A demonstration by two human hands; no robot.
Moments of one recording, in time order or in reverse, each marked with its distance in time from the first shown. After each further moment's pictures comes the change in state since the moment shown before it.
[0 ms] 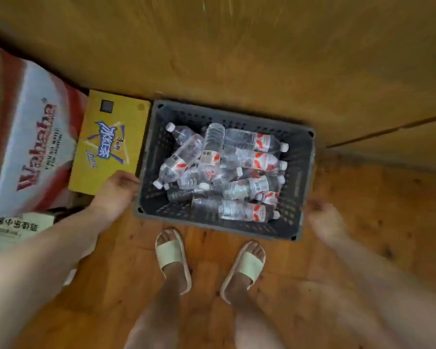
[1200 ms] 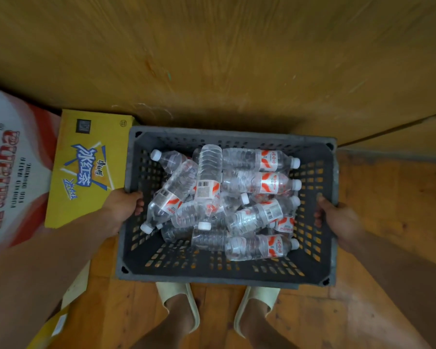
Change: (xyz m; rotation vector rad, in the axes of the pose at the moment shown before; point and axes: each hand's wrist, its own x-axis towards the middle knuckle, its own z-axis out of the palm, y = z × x) left_hand 0.100 -0.002 0.046 0.007 0.004 -0.181; right_hand 0.081 0.019 0.035 0.493 0.050 0.252
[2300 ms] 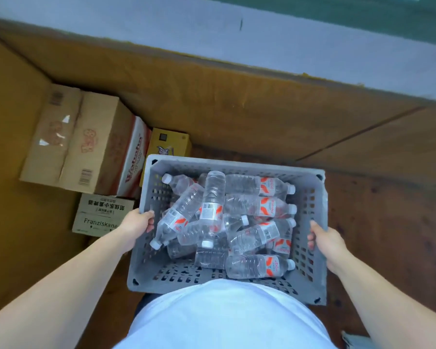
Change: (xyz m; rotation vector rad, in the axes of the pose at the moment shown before) left_hand -0.386 -0.048 -0.255 -0.091 -0.116 -0.053; right_hand -0.446 -0.028 -0.161 -0.112 0.047 0.055
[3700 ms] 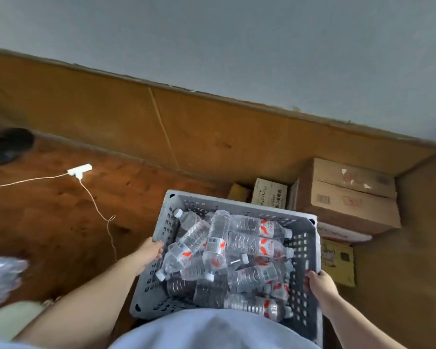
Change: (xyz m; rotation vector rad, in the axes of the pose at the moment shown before) left_hand -0.231 -0.400 0.132 -1.307 0.663 -0.458; right_hand -0.145 -0.107 0.285 -1.200 -0.567 -0.953
